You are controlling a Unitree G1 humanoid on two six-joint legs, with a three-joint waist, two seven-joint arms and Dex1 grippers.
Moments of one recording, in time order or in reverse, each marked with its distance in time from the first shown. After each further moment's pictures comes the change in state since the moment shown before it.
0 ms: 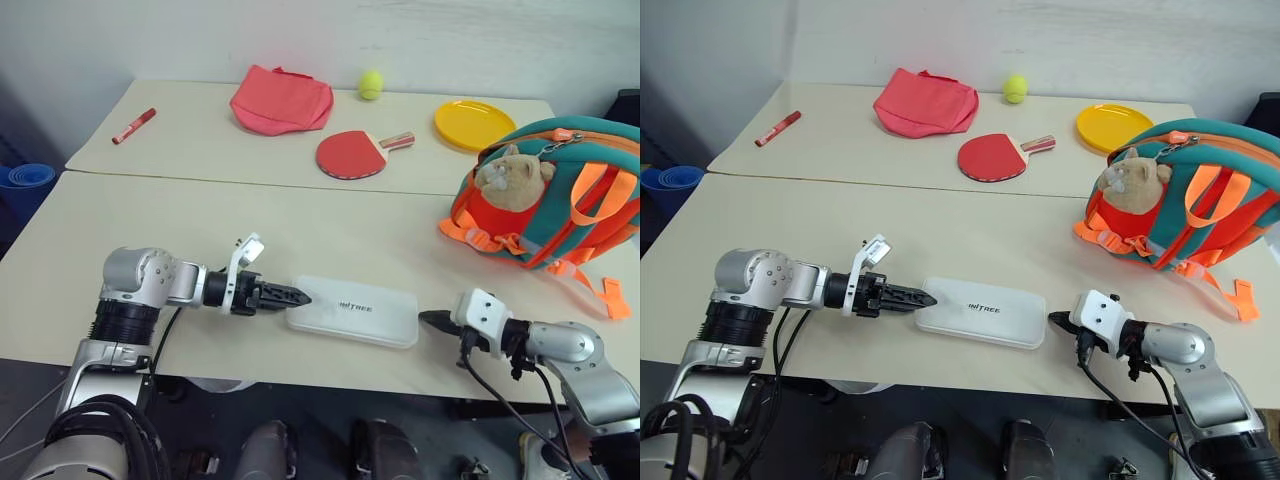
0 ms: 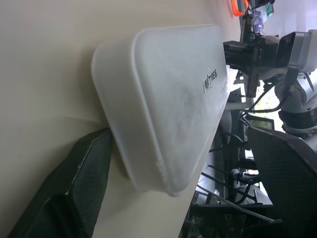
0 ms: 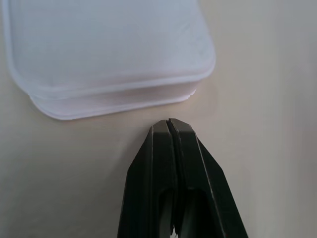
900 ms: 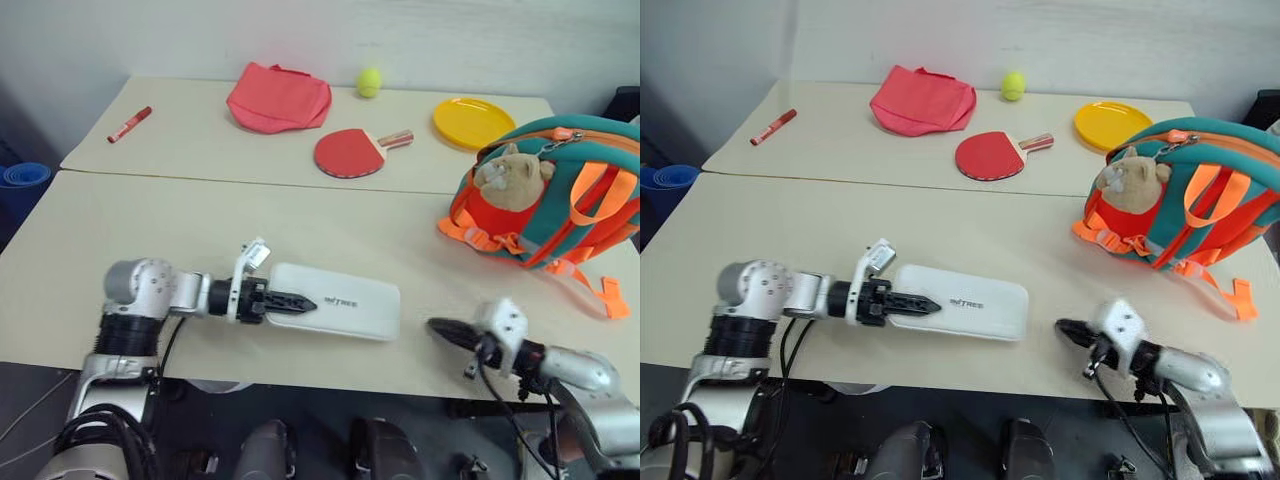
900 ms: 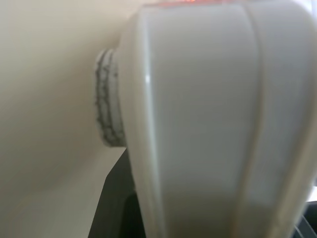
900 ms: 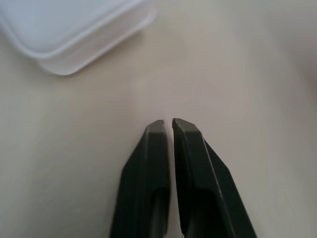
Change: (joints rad) left arm 0.111 0.018 0.101 -0.152 -0.141 -0.032 -0.048; right arm 0.282 0.175 -0.323 -0.201 0.317 0.193 -0.179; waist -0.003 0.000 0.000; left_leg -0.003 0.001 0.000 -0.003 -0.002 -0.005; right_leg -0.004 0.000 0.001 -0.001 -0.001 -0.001
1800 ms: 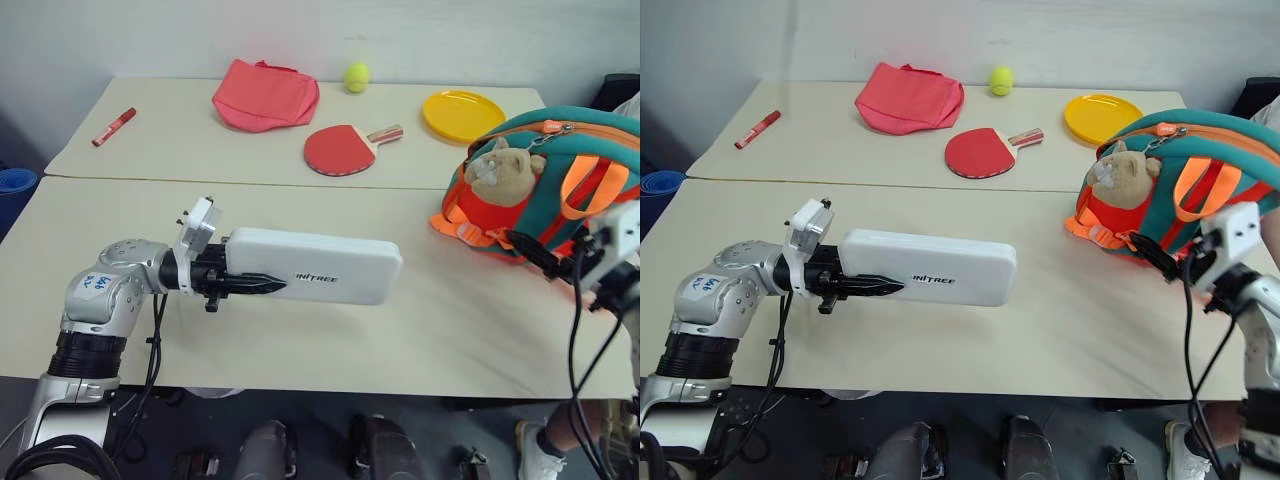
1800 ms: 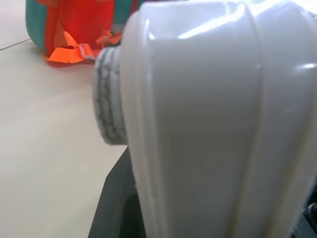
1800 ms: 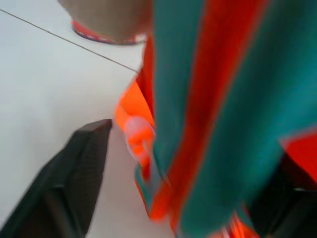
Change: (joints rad) left arm 0.081 0.138 -0.022 -0.059 0.246 -0.902 -0.490; right arm -0.537 -0.186 -0.080 0.500 0.014 -0.052 0.115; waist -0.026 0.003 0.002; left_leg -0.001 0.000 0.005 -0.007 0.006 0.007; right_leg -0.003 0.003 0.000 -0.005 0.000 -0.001
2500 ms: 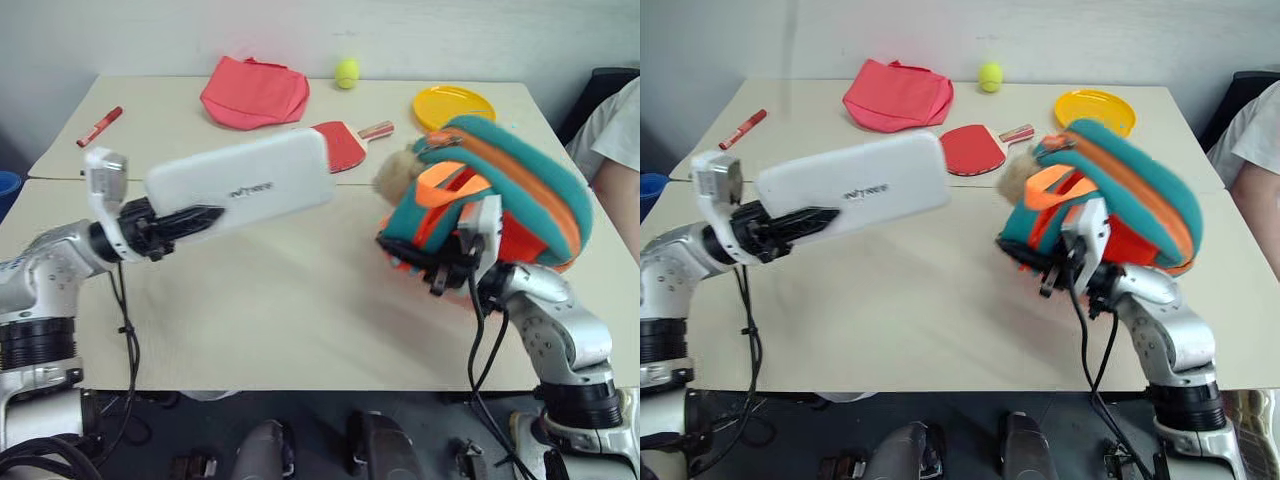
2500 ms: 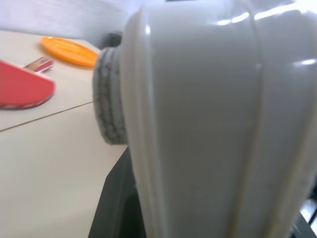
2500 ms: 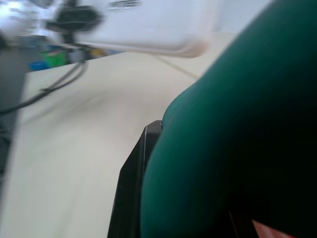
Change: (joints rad) left arm -0.064 0.093 0.313 0.251 -0.144 0.185 0.120; right arm 0.005 0.248 0.340 -0.561 0.240 0.324 0.001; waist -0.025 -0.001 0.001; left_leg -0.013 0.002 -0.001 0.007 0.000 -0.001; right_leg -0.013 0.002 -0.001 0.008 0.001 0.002
